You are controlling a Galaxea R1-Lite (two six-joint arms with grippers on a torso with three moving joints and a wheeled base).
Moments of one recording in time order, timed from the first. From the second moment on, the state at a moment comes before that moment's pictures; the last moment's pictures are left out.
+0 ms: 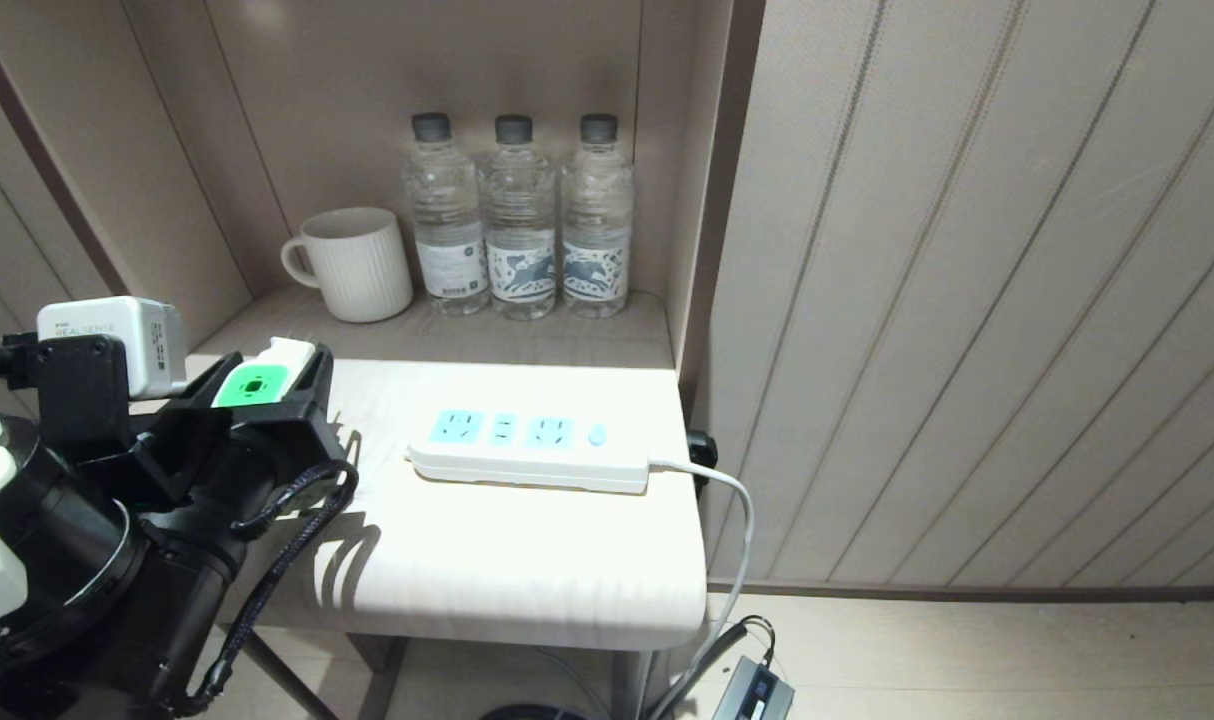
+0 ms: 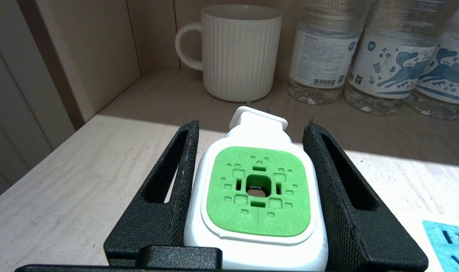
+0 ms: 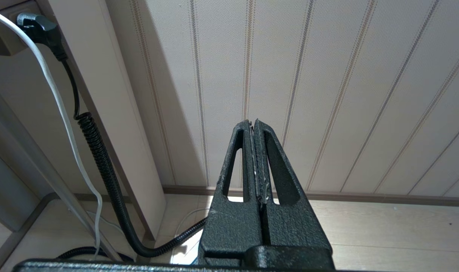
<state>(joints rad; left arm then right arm) -0.70 1.50 -0.35 -1.27 0.78 0.04 0.00 0.00 0.00 -0.15 -0.02 0.03</state>
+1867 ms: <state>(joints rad) -0.70 1.50 -0.35 -1.27 0.78 0.04 0.00 0.00 0.00 -0.15 -0.02 0.03</state>
